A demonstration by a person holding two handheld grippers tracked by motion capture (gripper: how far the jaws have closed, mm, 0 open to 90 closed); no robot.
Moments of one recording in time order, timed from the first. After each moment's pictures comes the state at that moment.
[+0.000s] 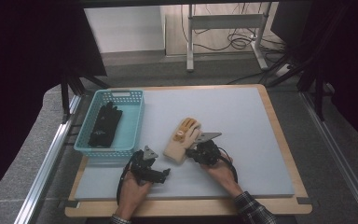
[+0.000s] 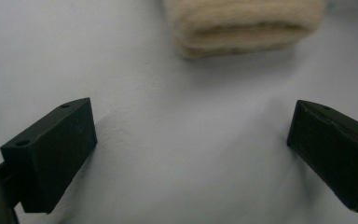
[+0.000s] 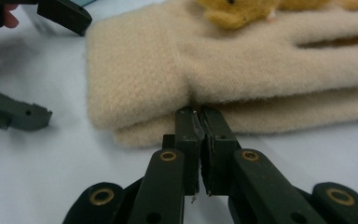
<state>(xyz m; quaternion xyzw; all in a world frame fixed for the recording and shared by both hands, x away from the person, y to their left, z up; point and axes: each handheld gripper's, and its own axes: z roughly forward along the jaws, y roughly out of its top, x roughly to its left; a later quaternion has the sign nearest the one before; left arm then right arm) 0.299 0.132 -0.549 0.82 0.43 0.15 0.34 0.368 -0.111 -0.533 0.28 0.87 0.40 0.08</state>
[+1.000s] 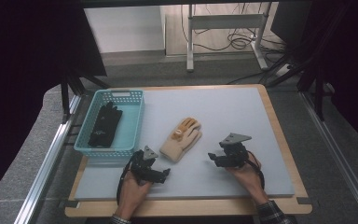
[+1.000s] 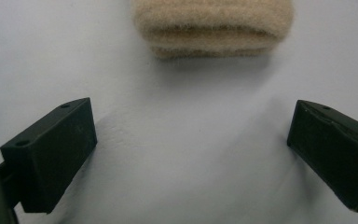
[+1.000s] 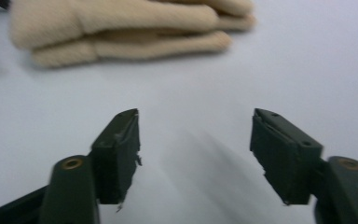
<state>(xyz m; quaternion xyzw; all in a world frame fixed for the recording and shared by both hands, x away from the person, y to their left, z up) 0.299 0.132 -0.549 0.82 0.43 0.15 0.34 0.356 -0.196 -0.516 0.33 0.85 0.38 0.17</state>
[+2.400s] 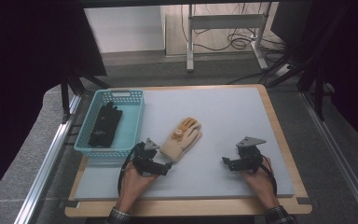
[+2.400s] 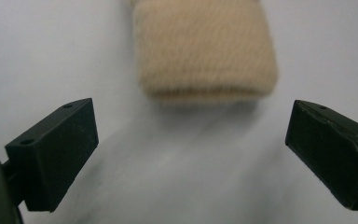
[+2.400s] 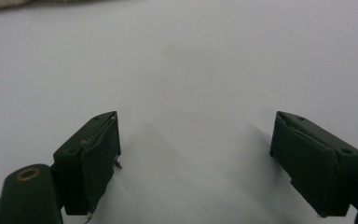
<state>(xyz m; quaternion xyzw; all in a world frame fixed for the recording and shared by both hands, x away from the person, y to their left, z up) 0.321 0.125 -0.524 0.82 0.43 0.12 0.36 0.356 -0.242 -0.531 0.37 0.84 0.35 0.18</state>
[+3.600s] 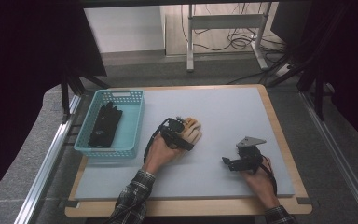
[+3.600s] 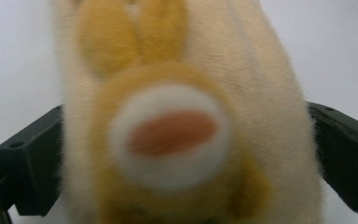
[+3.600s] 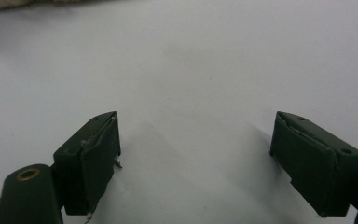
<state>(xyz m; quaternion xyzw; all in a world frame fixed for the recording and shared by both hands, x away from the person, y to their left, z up) 0.425 0.046 -0.523 0.87 0.41 0.06 0.26 0.356 -0.242 -0.532 0.37 0.84 0.35 0.18</state>
